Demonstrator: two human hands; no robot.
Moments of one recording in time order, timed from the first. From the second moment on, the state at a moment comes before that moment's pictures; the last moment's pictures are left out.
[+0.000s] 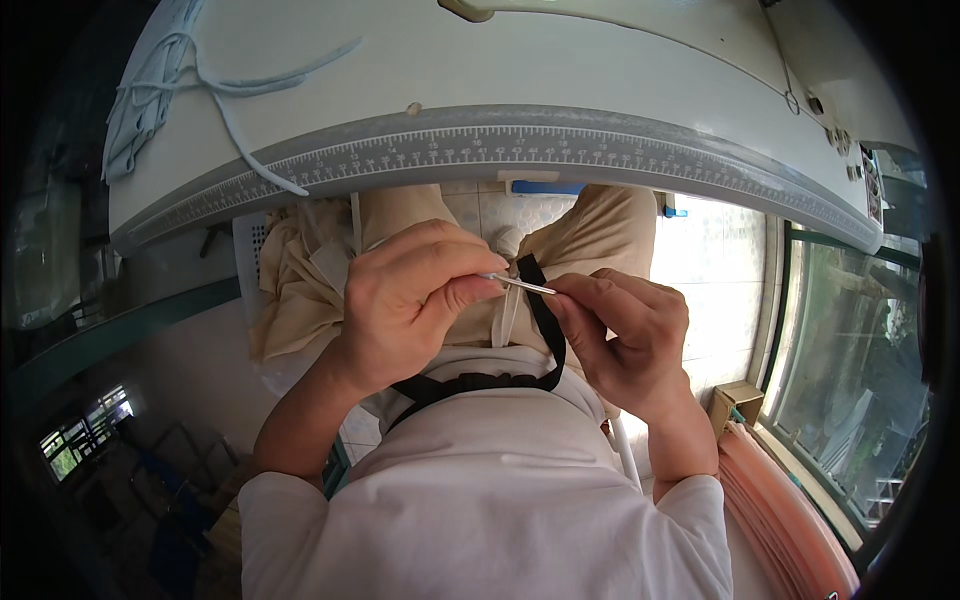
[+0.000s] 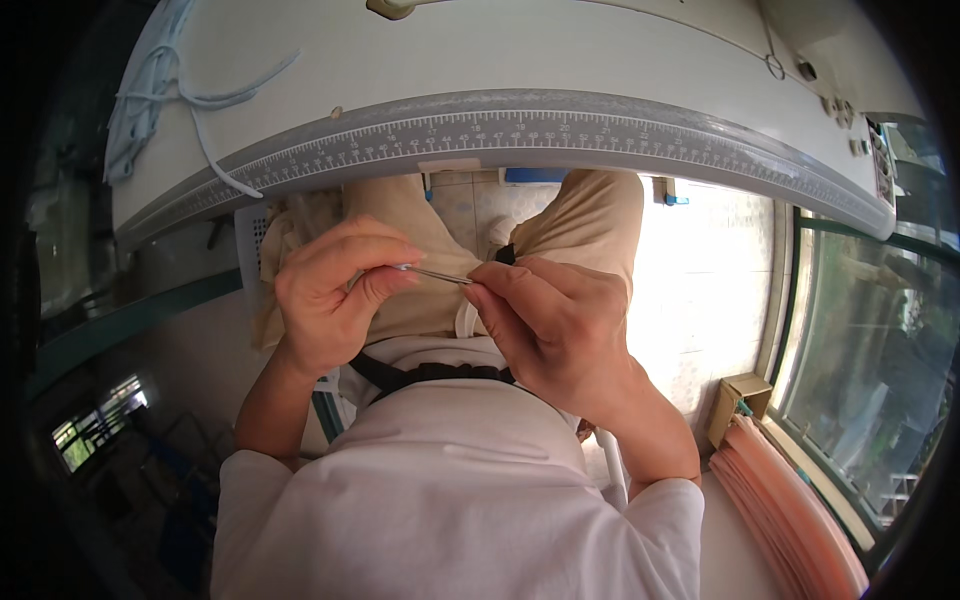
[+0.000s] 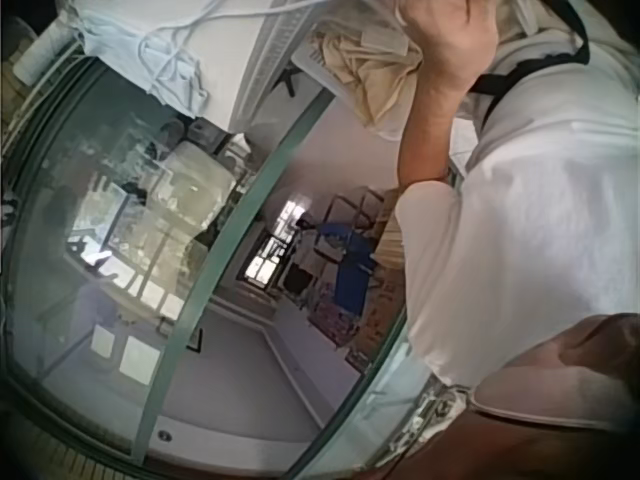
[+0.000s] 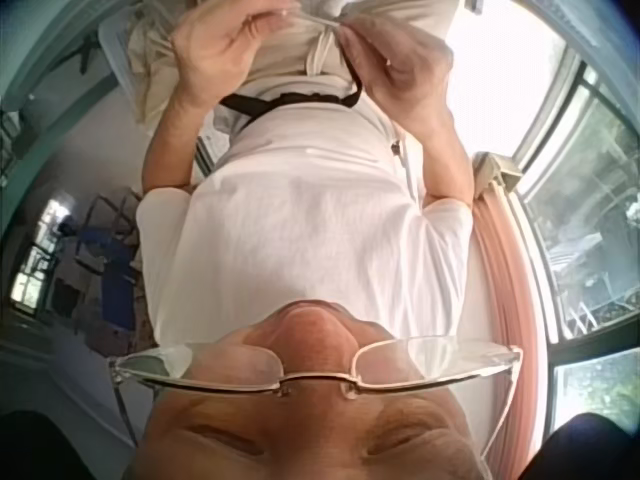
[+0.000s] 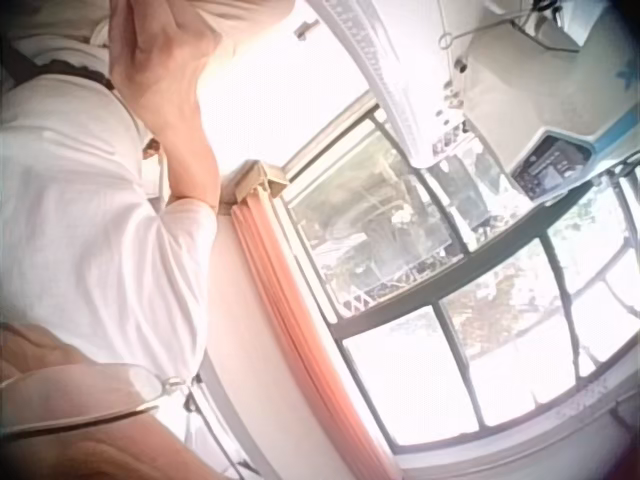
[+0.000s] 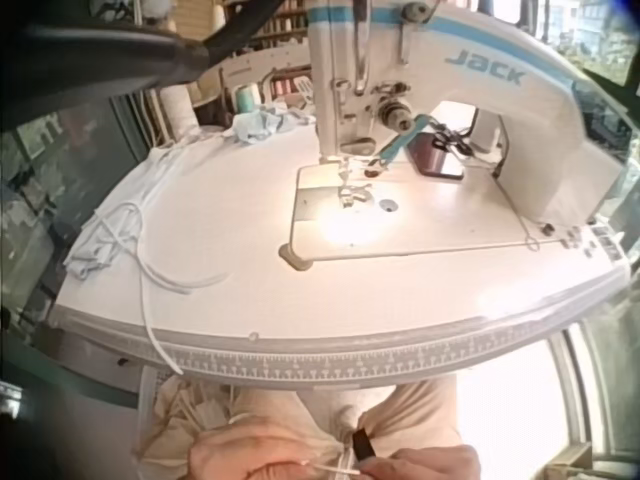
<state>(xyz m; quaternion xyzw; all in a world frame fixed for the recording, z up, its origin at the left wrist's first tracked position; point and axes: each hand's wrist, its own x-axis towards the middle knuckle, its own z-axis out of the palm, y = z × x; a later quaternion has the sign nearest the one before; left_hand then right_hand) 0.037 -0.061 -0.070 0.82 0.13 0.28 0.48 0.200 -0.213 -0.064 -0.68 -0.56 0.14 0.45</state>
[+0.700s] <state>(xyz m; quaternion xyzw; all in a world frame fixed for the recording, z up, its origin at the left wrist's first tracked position) 0.042 -0.069 -0.083 0.85 0.12 0.25 0.46 0.205 -0.207 -0.061 -0.68 -0.66 0.09 0.29</state>
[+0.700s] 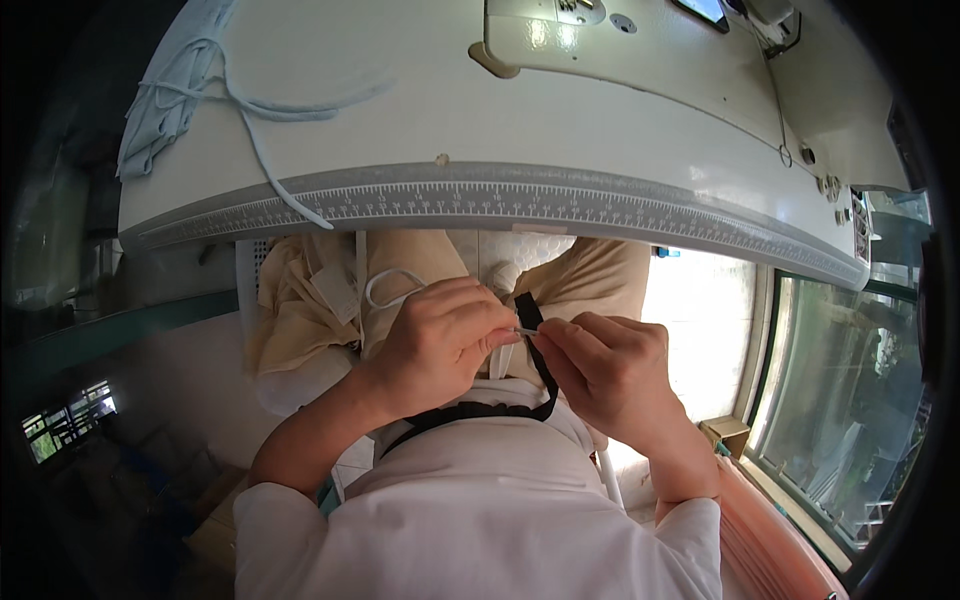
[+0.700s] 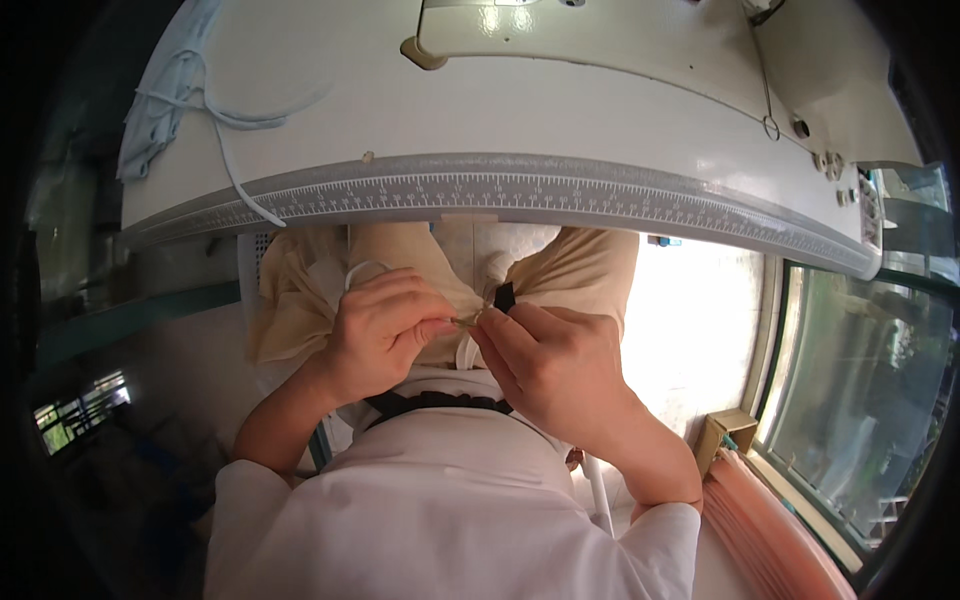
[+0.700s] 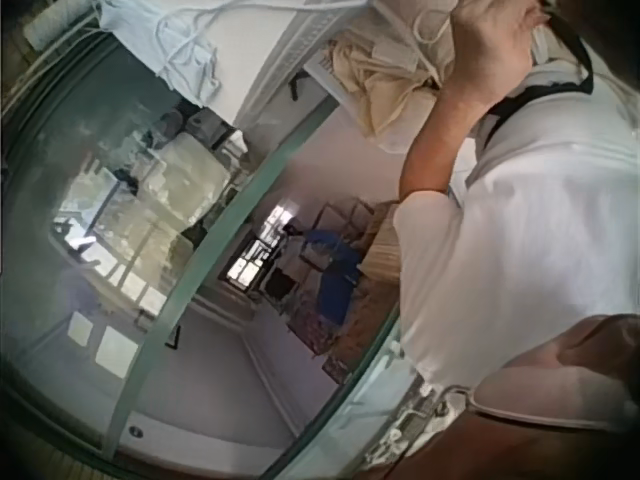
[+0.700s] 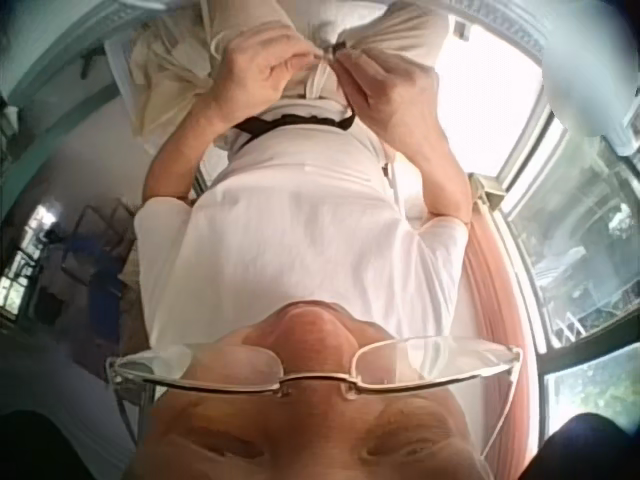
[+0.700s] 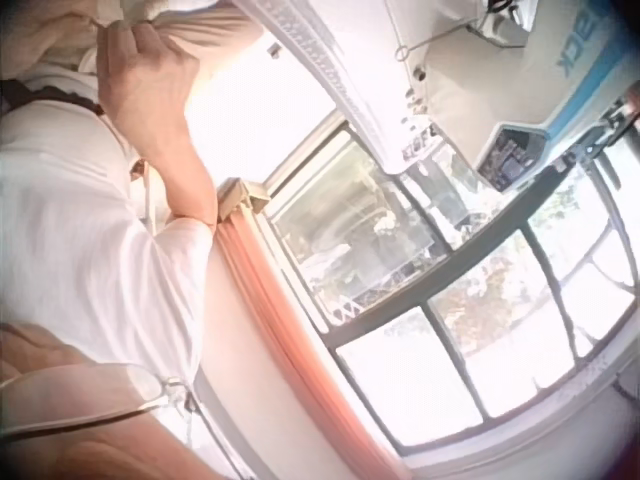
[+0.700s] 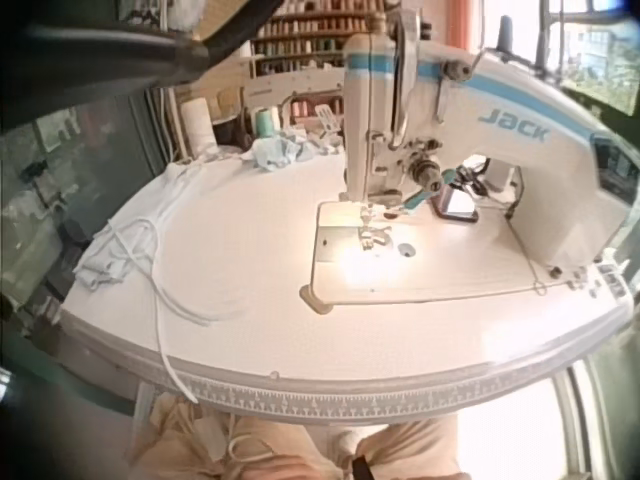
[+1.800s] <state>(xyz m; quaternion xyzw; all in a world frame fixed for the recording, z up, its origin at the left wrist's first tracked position) 0.087 0.162 0.159 0.86 0.17 0.47 0.02 0.343 -0.113 -0.022 -0.75 -0.55 -0.17 0.32</state>
